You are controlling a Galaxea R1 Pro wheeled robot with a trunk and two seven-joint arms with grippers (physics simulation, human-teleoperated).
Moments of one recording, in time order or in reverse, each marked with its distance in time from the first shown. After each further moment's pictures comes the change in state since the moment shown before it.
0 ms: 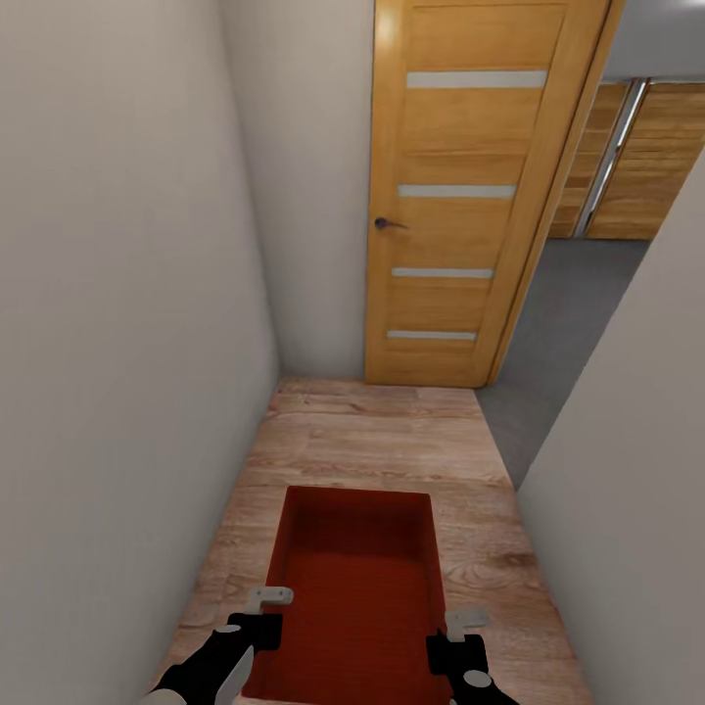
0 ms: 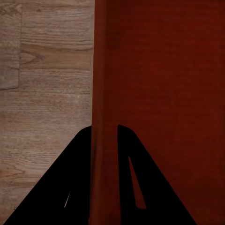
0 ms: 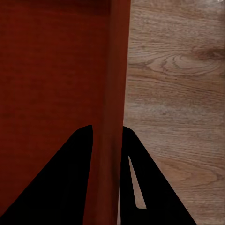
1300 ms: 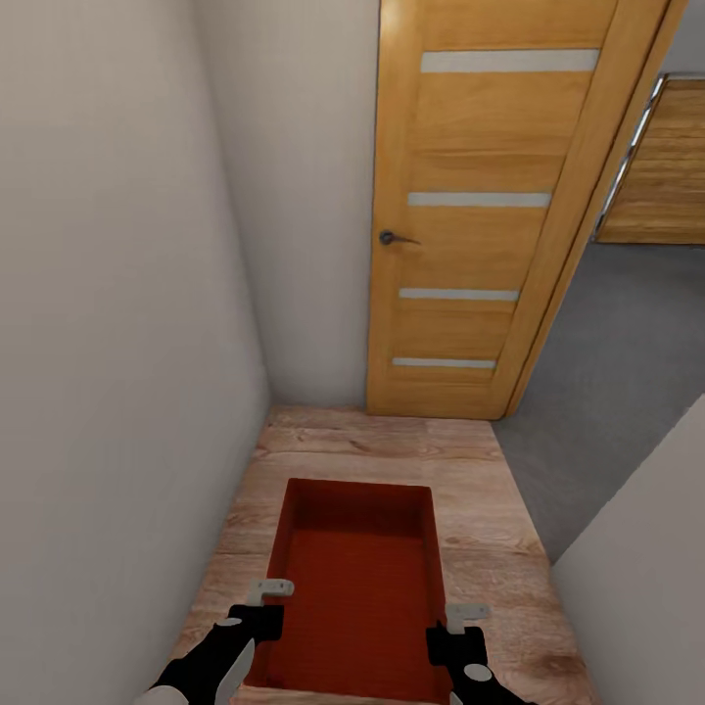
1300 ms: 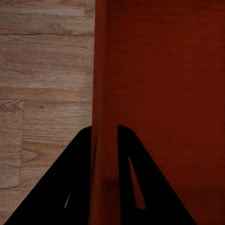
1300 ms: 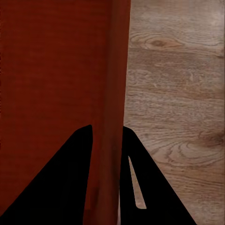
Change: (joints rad) left arm 0.000 0.000 -0.004 -0.036 0.000 0.001 0.001; right arm 0.000 -0.010 -0.003 -0.033 0.001 -0.004 -0.003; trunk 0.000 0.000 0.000
